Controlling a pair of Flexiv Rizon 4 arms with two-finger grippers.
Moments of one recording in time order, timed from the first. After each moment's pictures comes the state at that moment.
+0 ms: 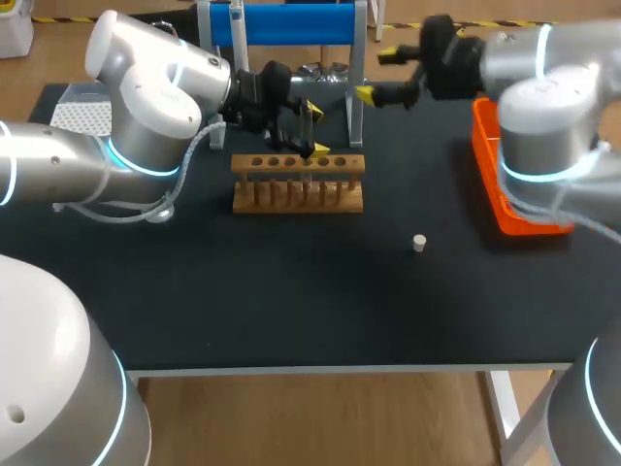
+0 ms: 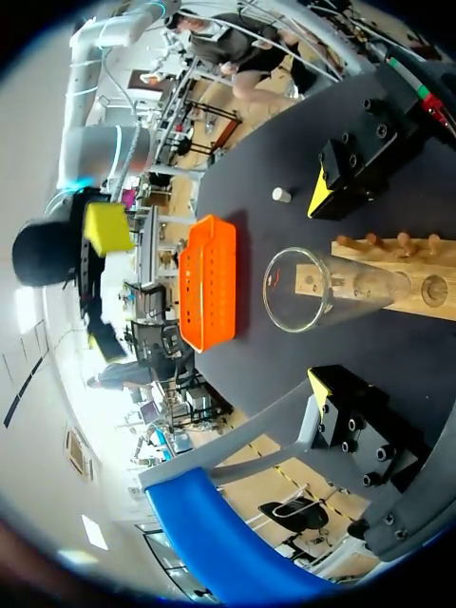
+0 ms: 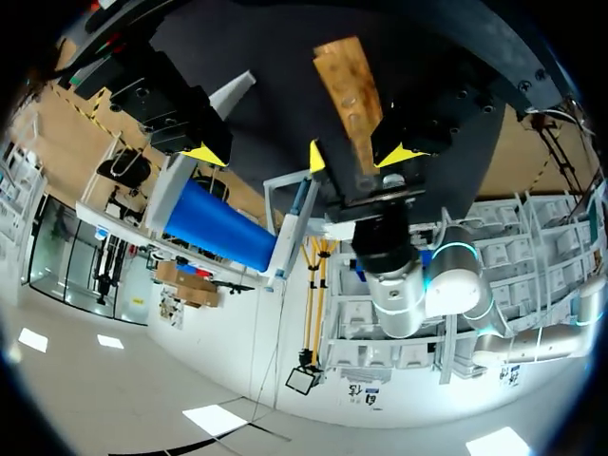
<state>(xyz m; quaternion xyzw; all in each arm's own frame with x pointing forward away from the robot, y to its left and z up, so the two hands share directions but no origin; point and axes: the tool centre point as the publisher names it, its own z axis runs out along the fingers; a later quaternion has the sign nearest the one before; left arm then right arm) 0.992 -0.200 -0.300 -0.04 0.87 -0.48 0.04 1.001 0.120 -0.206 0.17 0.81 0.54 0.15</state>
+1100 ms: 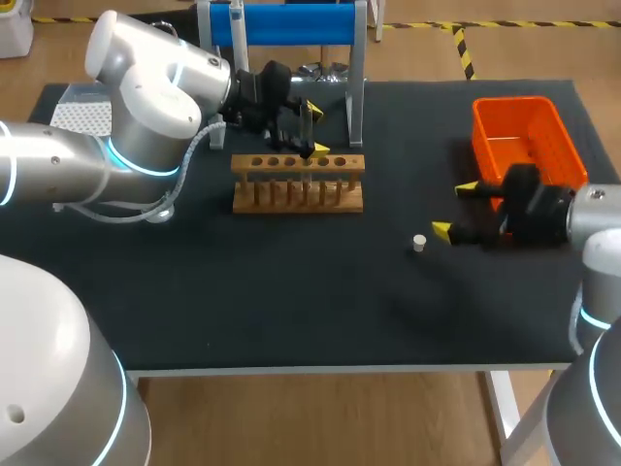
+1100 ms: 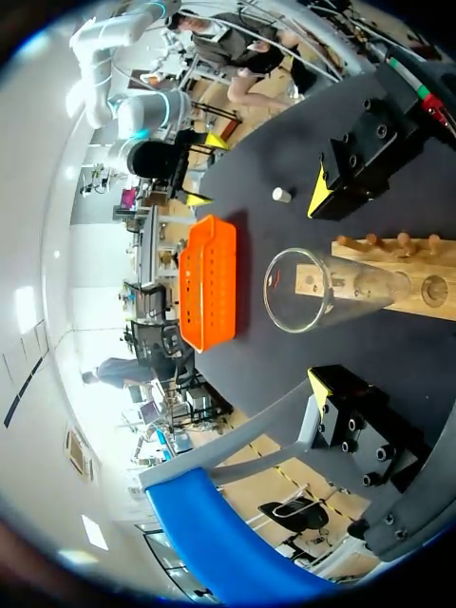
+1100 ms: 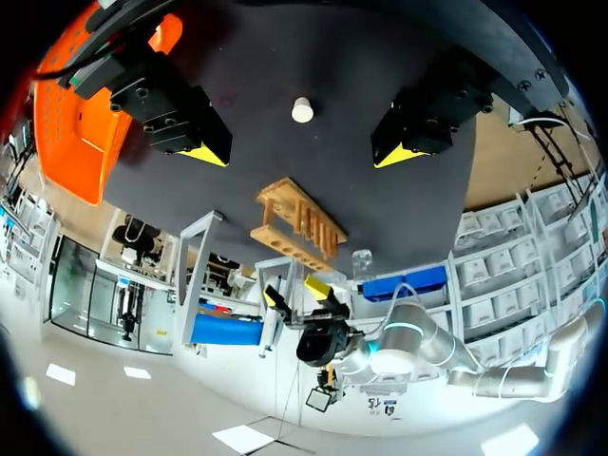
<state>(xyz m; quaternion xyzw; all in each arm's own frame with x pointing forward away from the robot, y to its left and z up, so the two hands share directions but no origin) 0.992 -0.200 -0.300 -0.04 0.87 -0.48 0.04 0.832 0.007 -0.336 0.24 0.81 0.51 0.15</state>
